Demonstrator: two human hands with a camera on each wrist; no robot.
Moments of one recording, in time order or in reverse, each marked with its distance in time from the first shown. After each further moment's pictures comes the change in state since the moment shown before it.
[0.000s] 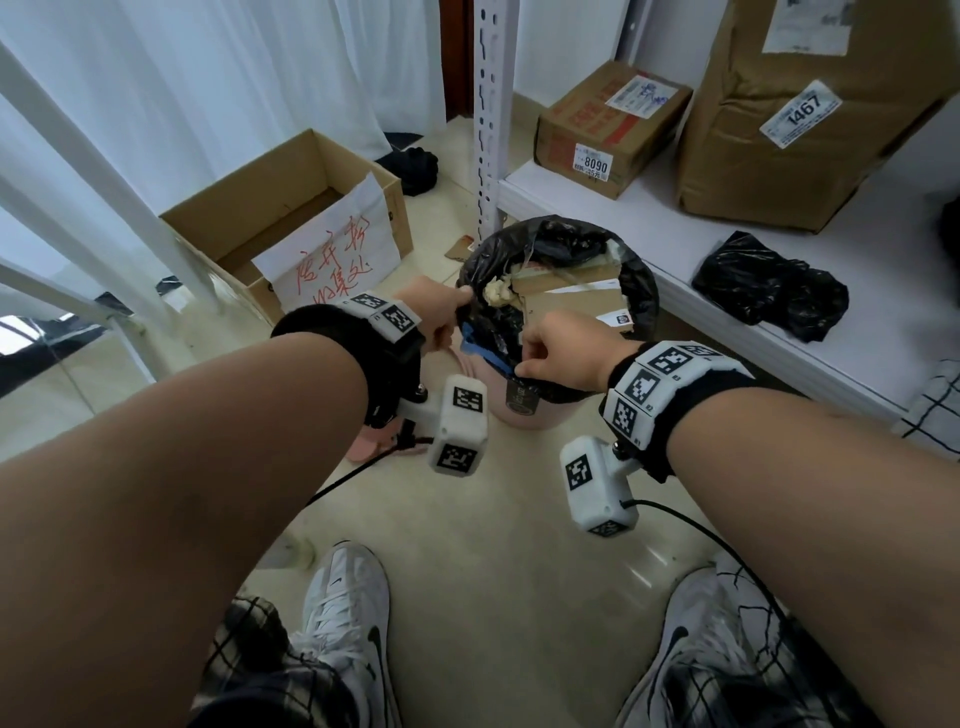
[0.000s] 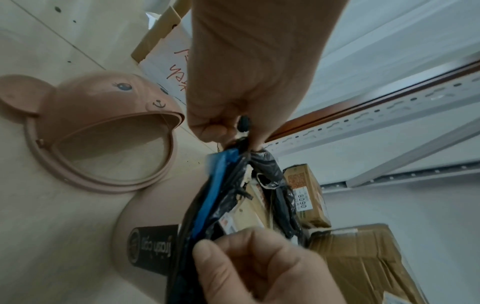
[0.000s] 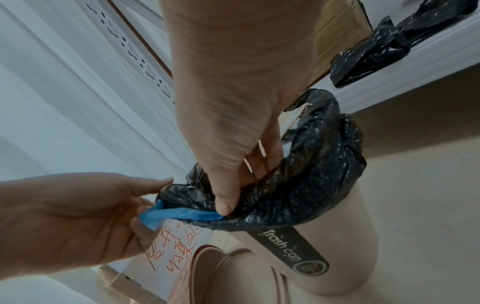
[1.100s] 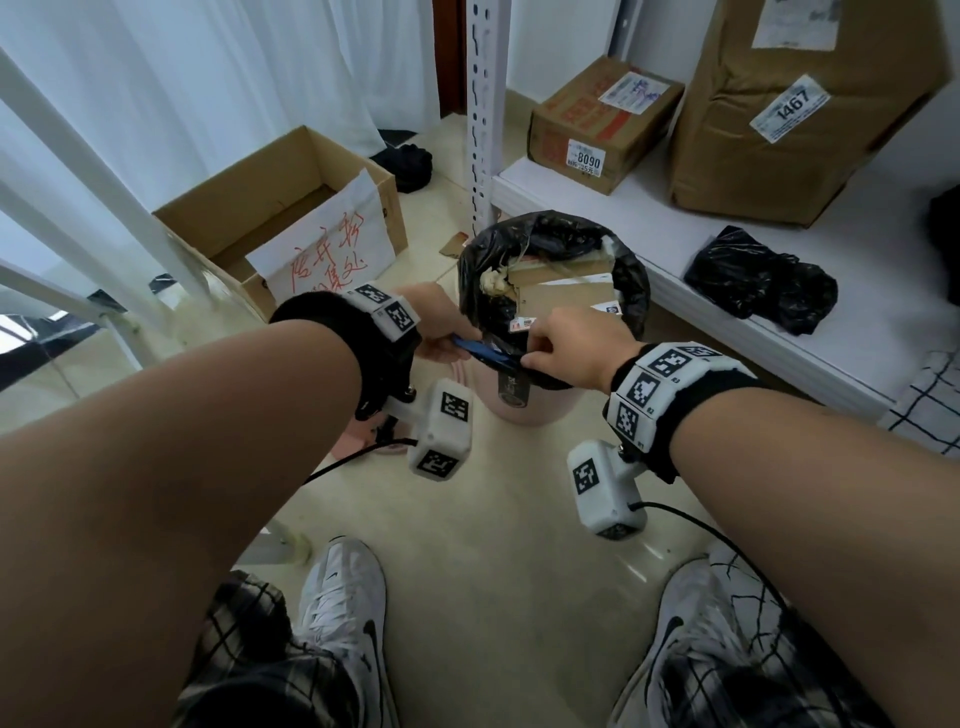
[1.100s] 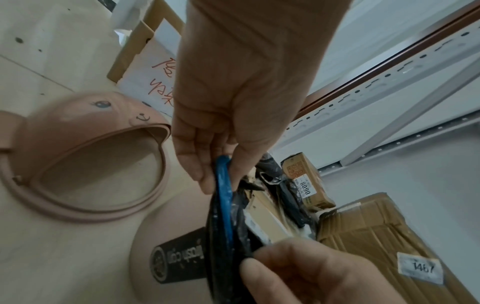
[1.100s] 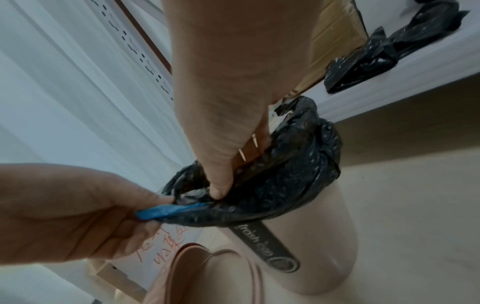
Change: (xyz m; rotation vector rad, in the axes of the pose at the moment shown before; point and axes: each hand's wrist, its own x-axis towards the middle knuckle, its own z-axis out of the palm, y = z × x) left_hand -0.008 -0.003 0.002 0.330 -0.173 0.017; right_hand -0.009 0.007 0.002 -0.111 0.098 0.036
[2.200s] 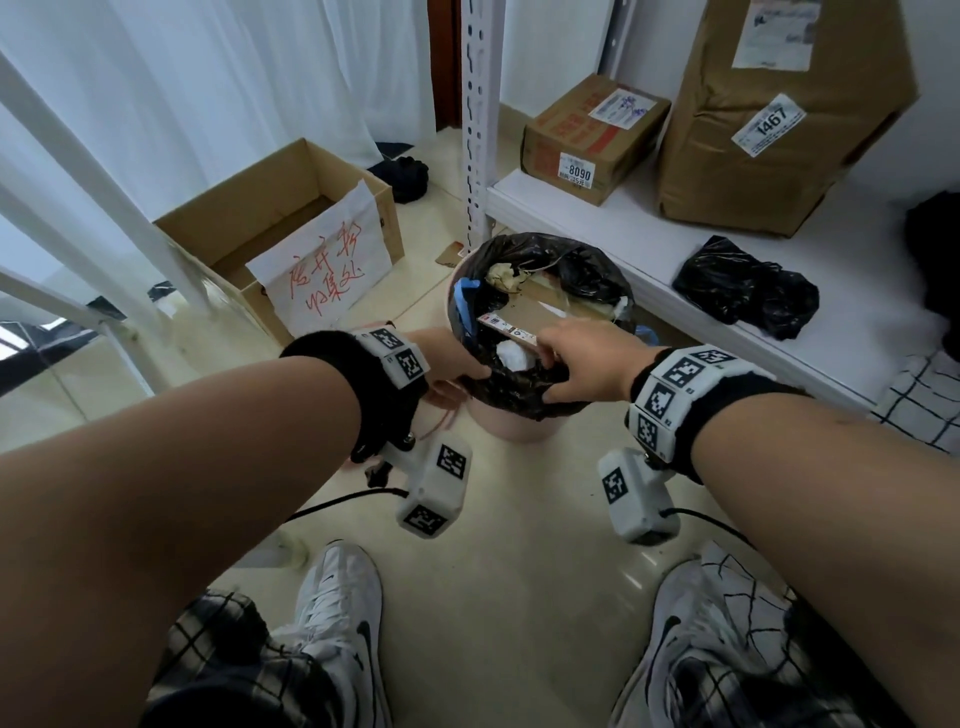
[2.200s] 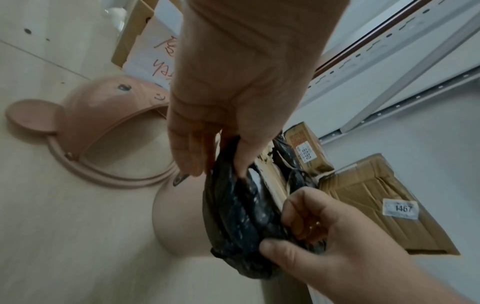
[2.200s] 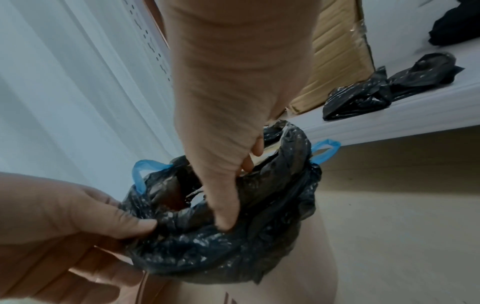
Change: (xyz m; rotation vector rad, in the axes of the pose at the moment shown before) left_hand -0.015 -0.020 0.023 -0.013 -0.064 -0.032; right_hand -0.019 0.013 -0.007 -0.145 -0.080 -0.103
